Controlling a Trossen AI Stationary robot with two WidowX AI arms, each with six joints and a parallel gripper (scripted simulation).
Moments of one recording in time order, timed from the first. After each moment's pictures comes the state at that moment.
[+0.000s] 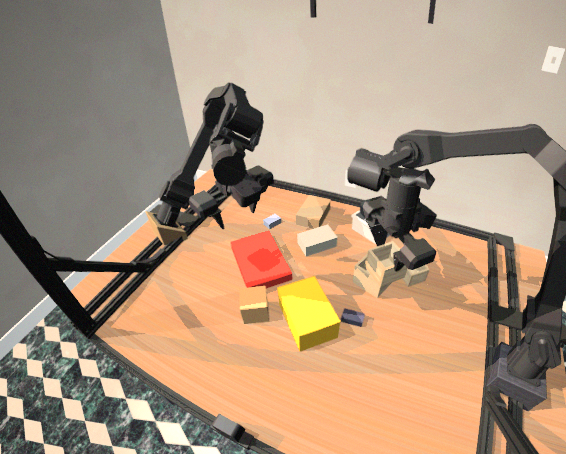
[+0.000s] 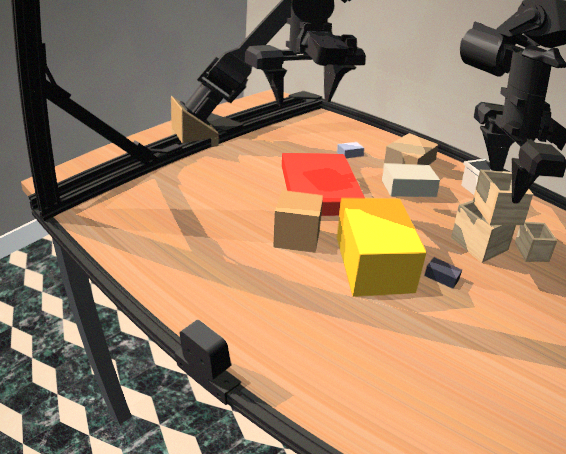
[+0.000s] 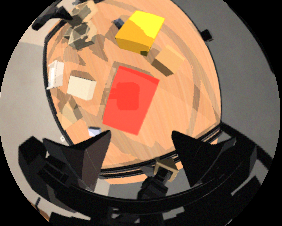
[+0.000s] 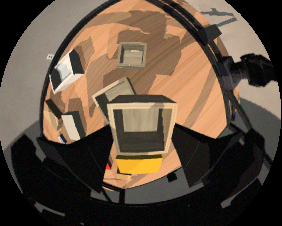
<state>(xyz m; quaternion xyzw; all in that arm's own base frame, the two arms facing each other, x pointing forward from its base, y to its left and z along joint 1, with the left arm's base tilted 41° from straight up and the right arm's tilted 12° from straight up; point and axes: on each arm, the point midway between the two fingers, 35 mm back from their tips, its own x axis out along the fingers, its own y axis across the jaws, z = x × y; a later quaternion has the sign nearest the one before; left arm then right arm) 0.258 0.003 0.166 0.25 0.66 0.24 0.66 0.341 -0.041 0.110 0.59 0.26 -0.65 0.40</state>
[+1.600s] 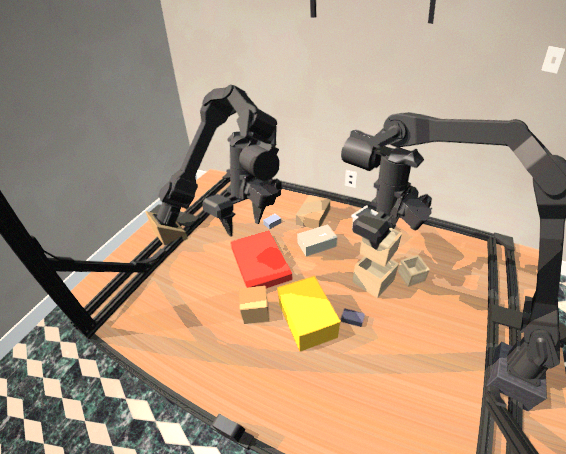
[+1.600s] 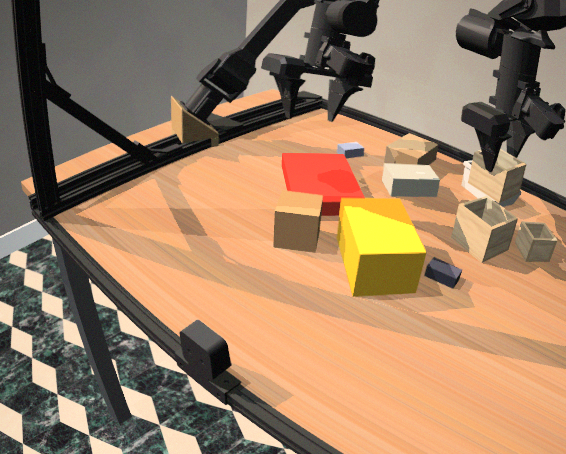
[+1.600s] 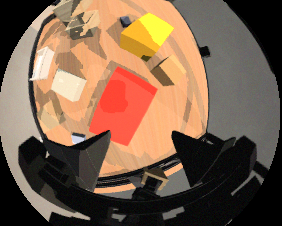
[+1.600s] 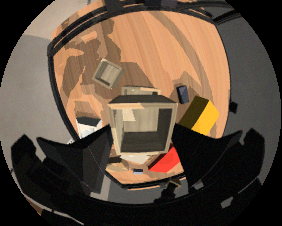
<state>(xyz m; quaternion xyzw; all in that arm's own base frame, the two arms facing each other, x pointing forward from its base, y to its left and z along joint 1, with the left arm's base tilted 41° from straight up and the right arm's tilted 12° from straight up) 0.265 0.030 0.155 0.14 0.64 0.21 0.72 0.373 -0.069 0.132 0.71 -0.11 -0.70 0.04</state>
